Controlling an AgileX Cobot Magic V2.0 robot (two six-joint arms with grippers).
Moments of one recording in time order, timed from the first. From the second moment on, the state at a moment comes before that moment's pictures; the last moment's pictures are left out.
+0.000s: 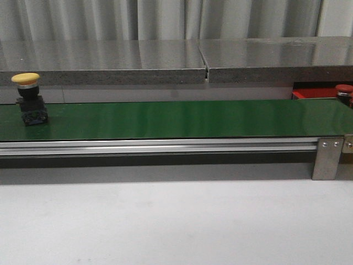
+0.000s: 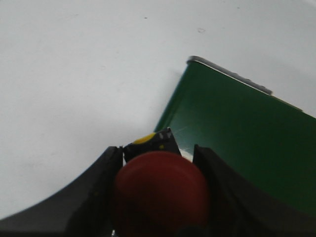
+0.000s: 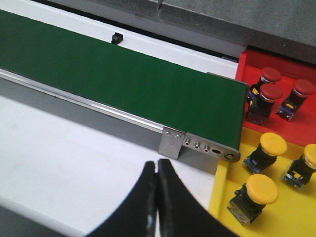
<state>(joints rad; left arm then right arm) 0.38 1.72 -1.40 -0.07 0.78 -0.01 0.07 0.34 -0.48 0.25 0.63 -0.34</state>
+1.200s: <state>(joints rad) 0.27 1.68 -1.40 -0.10 0.72 0.02 0.07 0.34 -0.48 0.25 0.63 -0.34</state>
